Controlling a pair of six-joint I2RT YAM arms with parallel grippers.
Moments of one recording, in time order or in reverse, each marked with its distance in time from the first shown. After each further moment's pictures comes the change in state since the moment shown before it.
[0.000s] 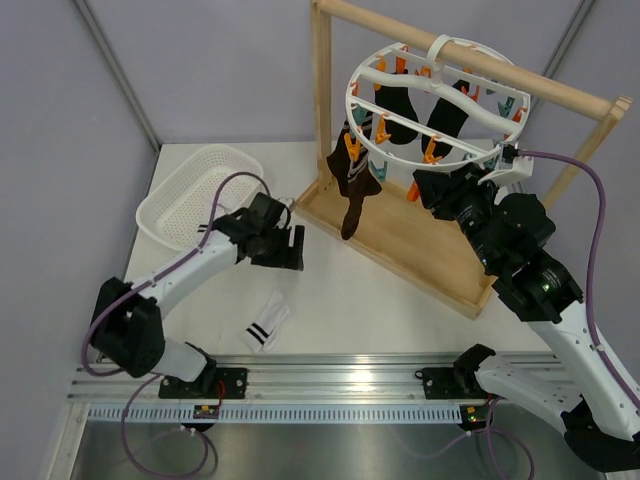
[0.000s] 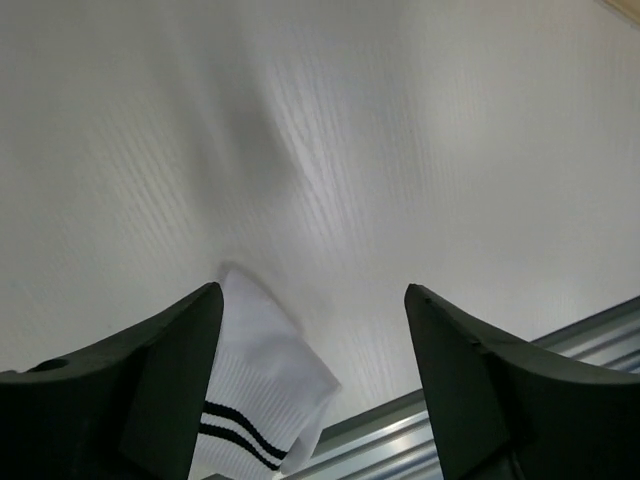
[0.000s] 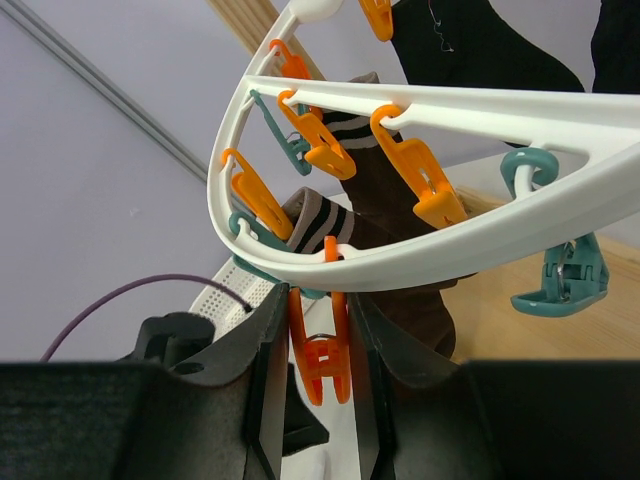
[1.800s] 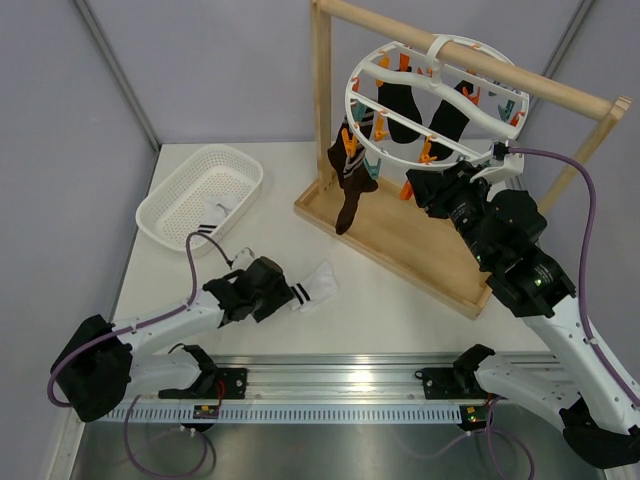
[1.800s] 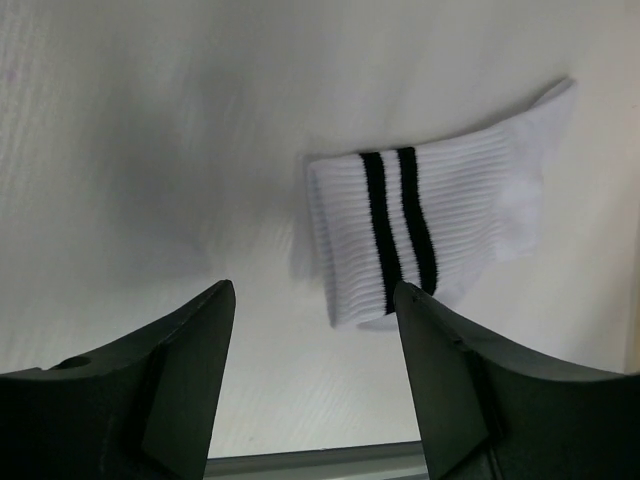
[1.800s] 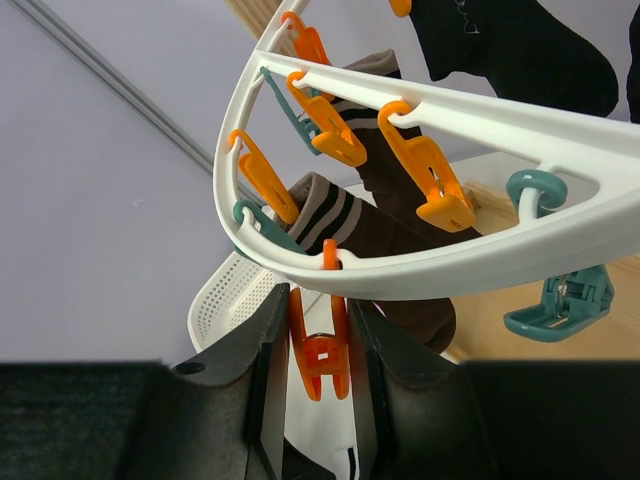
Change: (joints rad) left arm -0.211 -0.344 -0.566 0.235 -0.349 -0.877; right arm 0.000 0.026 -0.010 0.028 -0.027 0.001
